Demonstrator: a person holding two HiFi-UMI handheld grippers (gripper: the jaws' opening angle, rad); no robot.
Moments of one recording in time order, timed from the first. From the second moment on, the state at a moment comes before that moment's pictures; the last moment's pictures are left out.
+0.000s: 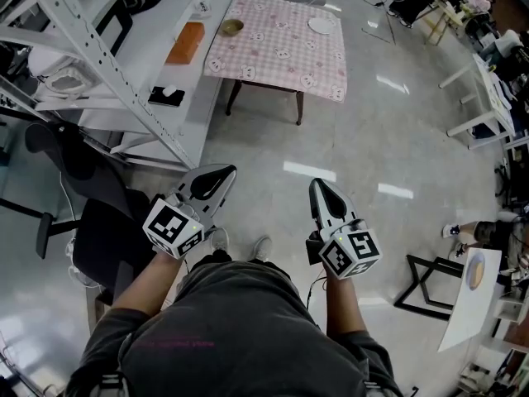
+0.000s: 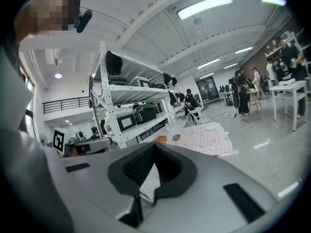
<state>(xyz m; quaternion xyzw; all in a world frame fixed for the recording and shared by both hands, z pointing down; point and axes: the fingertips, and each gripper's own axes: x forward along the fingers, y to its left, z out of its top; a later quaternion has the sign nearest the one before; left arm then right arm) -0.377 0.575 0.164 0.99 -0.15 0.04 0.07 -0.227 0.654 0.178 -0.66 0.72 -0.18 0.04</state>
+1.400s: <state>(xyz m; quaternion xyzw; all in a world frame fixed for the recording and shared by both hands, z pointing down) -0.373 0.563 0.168 0.98 -0.16 0.05 0.07 -0.220 0.647 0.174 -0.67 0.72 -0.18 0.04</state>
